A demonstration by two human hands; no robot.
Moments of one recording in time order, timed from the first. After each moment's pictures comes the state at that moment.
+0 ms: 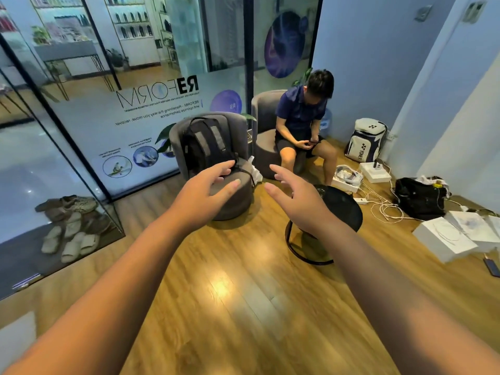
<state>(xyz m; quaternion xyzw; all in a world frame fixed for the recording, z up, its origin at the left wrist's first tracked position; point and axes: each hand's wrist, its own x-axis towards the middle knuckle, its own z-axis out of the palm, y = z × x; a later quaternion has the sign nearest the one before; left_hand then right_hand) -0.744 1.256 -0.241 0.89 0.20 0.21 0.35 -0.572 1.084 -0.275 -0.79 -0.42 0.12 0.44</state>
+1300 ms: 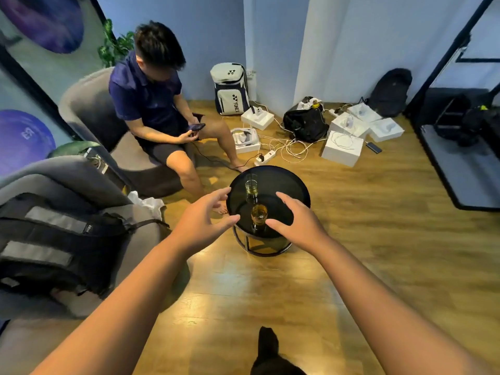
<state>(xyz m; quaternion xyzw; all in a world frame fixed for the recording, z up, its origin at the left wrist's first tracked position) -0.210 1.542 -0.402 0.91 -0.12 -0.10 0.38 -0.226 1.270 -0.468 -0.90 0.03 0.07 0.43</state>
